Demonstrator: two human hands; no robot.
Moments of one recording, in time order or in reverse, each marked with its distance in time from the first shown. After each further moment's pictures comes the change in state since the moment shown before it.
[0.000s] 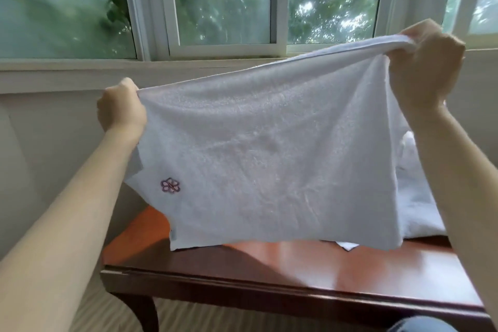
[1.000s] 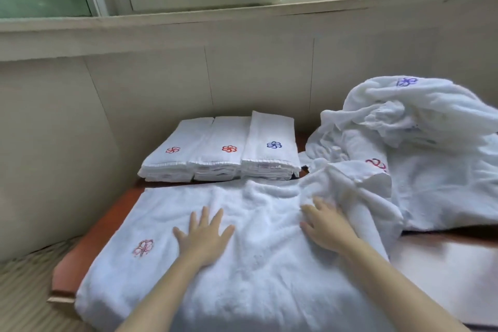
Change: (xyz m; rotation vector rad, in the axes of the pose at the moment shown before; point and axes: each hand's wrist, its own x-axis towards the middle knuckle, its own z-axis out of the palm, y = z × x) left_hand -0.240 -0.042 0.242 0.325 -1.211 0.137; right_hand -0.297 0.157 0.152 -0.329 -1.330 -0.100
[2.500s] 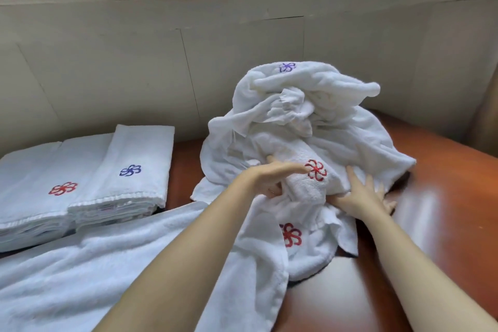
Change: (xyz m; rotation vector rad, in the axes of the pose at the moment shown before) left_hand 0.044 0.448 -0.049 -0.613 -0.633 0.557; right_hand -0.030 0.311 -0.071 0.305 0.146 0.875
